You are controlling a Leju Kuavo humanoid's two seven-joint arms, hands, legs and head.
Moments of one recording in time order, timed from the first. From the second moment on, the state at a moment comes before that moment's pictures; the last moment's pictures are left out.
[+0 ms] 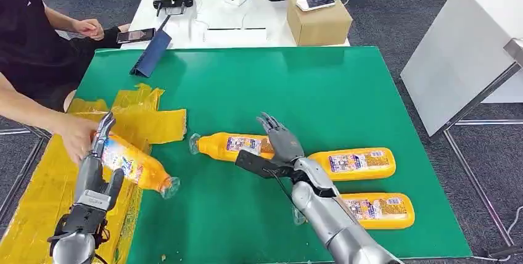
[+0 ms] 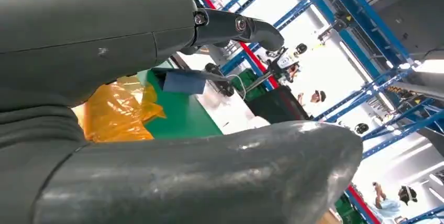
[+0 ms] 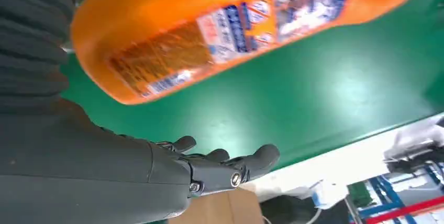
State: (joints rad) left arm 0.05 -0.05 0.08 -1.68 -0.49 -0.01 -0.60; right arm -0.45 0.19 0.43 -0.86 0.88 -0.14 -0.07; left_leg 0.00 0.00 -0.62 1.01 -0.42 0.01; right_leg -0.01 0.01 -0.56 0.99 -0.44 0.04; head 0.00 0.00
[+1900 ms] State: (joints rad) left arm -0.10 -0.05 0.02 -1.55 -0.46 -0.08 -0.62; right arm -0.66 0.30 0.46 -0.43 0.96 -0.01 0.07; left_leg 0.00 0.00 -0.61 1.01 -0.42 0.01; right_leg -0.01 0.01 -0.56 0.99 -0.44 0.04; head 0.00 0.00
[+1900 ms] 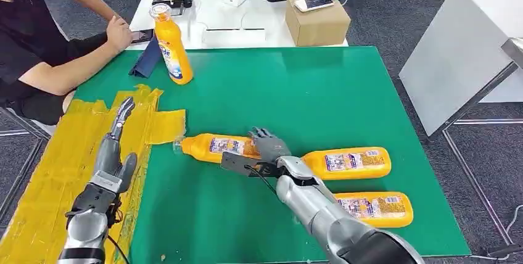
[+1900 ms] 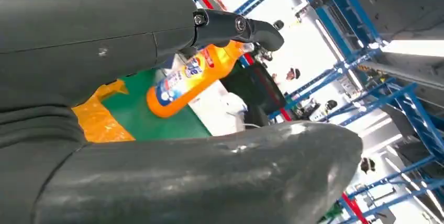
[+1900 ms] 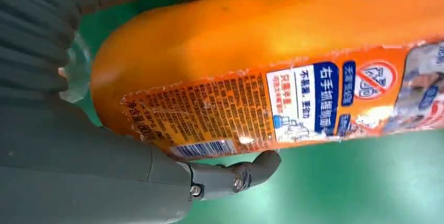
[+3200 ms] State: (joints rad) left arm 0.01 -0.18 0.37 -1.60 0.29 -0.28 -0.22; right arm -0.34 0.36 0.28 -0.86 0.54 -0.29 -0.22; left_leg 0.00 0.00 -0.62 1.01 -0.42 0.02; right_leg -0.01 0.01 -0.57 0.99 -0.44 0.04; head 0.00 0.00
